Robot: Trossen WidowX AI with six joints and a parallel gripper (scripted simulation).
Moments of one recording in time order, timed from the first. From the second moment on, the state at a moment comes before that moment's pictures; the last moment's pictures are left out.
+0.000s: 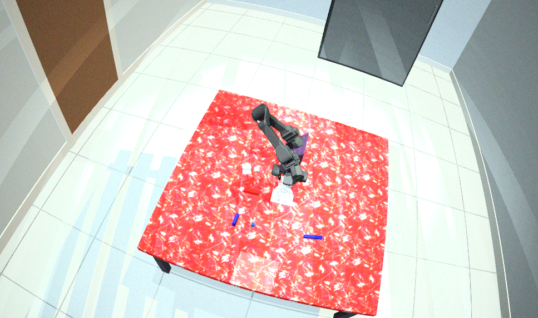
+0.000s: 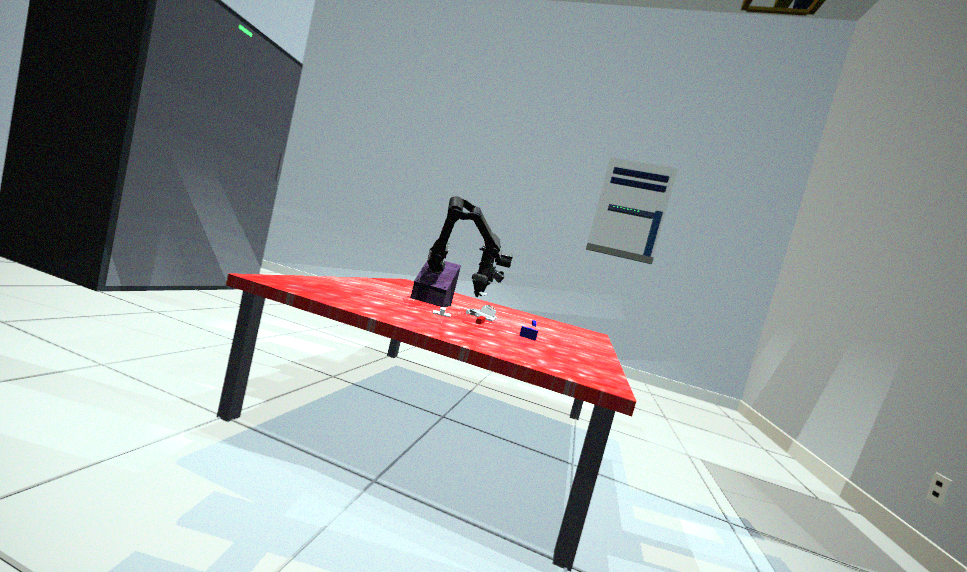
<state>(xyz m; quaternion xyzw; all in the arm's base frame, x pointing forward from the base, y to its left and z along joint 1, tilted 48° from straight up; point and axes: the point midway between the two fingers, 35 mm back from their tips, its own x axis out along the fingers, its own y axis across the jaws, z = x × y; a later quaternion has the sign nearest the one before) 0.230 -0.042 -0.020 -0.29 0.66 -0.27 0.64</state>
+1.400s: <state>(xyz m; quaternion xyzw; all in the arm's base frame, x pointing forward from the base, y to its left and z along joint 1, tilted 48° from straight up) 0.218 -0.044 -0.018 -0.29 0.66 -0.28 0.64</state>
